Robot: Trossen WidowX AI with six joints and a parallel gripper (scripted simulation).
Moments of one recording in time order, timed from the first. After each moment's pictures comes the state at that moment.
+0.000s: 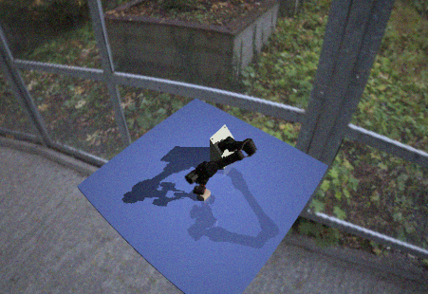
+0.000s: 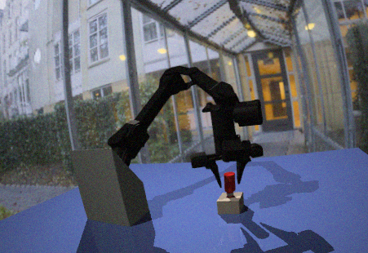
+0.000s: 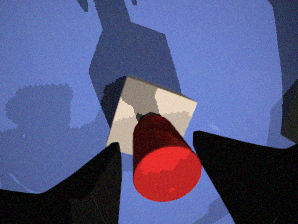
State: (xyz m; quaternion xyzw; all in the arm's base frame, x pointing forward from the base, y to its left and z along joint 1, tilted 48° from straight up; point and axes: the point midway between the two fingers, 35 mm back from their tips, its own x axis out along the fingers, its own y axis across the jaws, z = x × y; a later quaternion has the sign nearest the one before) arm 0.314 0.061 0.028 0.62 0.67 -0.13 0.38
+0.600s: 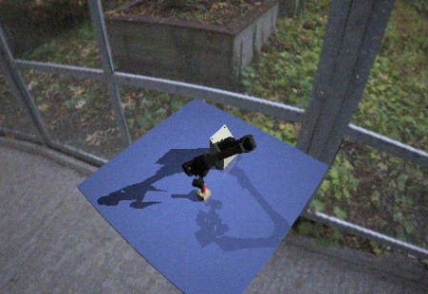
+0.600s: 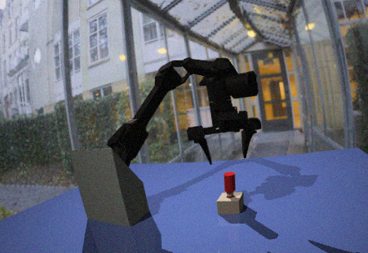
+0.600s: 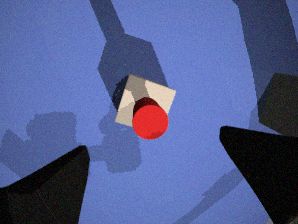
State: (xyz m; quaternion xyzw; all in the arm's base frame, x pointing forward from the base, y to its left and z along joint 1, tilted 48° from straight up) arm 0.311 0.009 0.073 0.63 0.67 -0.13 0.38
